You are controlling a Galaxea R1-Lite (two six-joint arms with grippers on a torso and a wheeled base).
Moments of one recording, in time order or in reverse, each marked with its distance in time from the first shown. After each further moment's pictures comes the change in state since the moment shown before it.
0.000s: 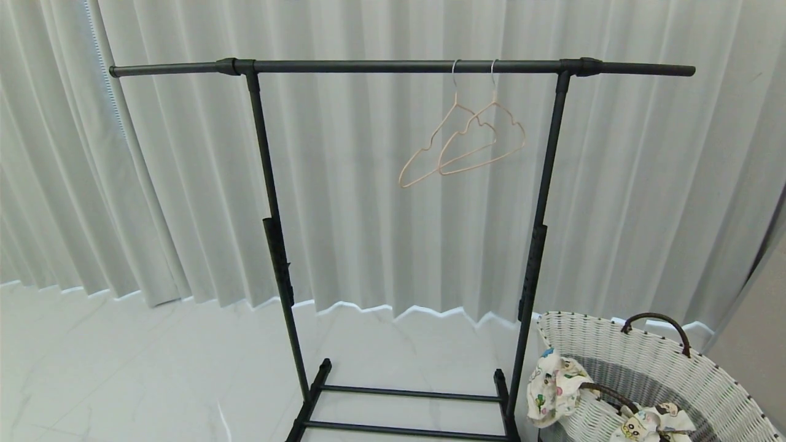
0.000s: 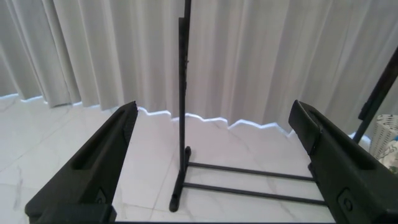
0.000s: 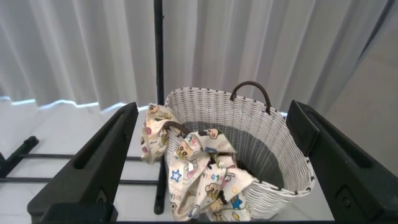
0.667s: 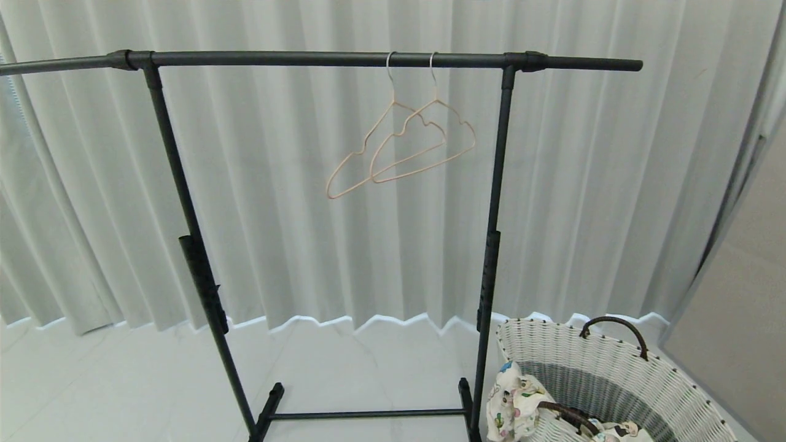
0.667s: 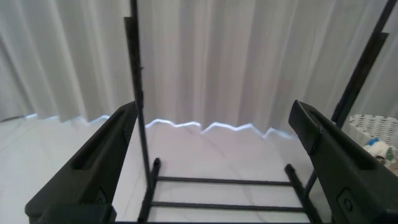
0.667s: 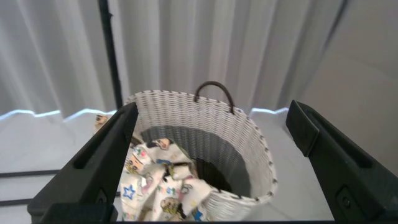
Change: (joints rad) left arm -0.001 0.000 0.000 0.000 0.000 0.000; right arm 0.000 0.000 0.000 0.000 0.000 0.000
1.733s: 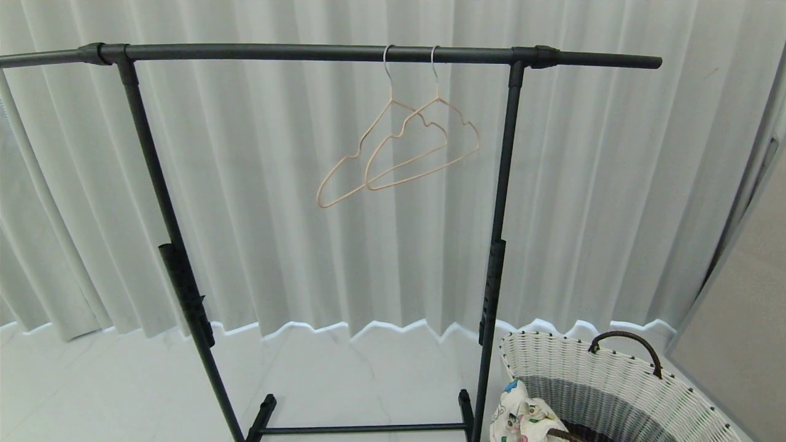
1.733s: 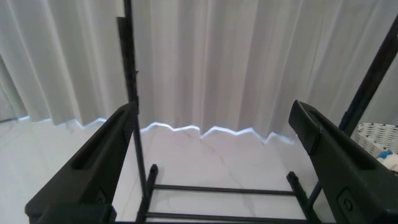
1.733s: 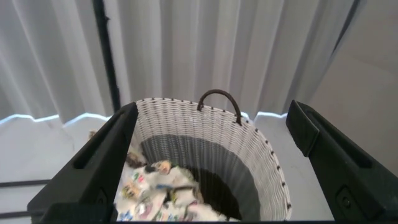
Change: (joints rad) left arm 0.000 0.000 0.000 0.002 0.000 0.000; right arm 0.002 0.002 0.000 -0.001 0.000 0.014
